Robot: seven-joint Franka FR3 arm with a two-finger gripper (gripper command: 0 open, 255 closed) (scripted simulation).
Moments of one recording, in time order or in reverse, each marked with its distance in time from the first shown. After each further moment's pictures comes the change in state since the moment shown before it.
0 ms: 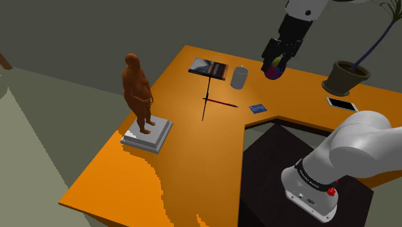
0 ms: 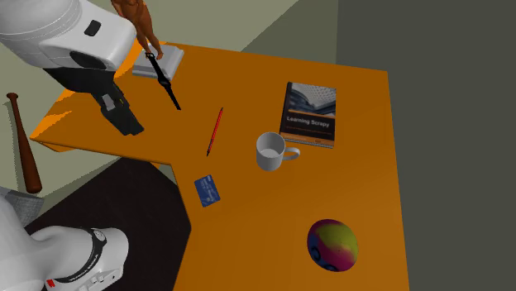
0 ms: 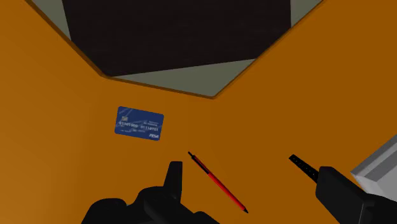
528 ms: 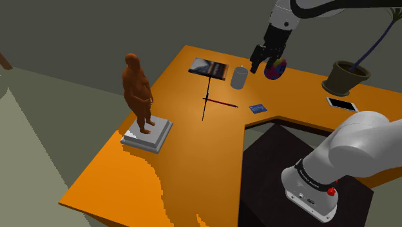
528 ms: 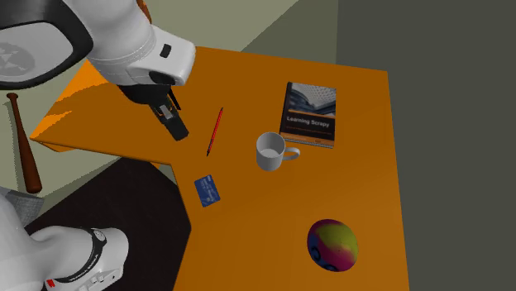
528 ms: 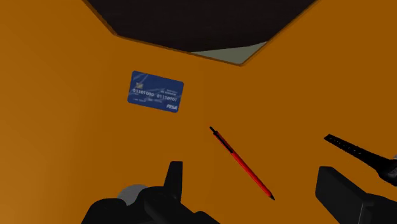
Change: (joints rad) arm -0.020 0.174 -0.048 0.002 -0.050 0.179 -0.081
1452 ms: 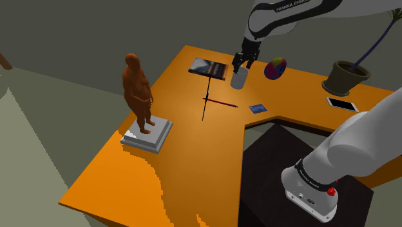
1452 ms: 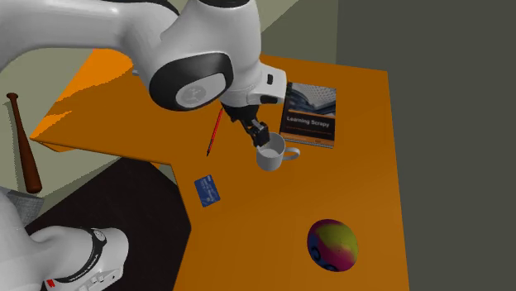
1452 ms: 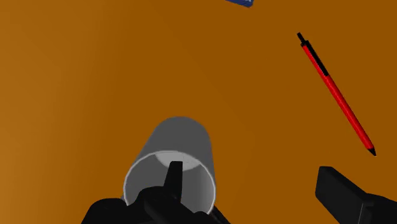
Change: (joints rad) arm -0.032 0.483 -0.094 0.192 -0.037 0.325 -0.169
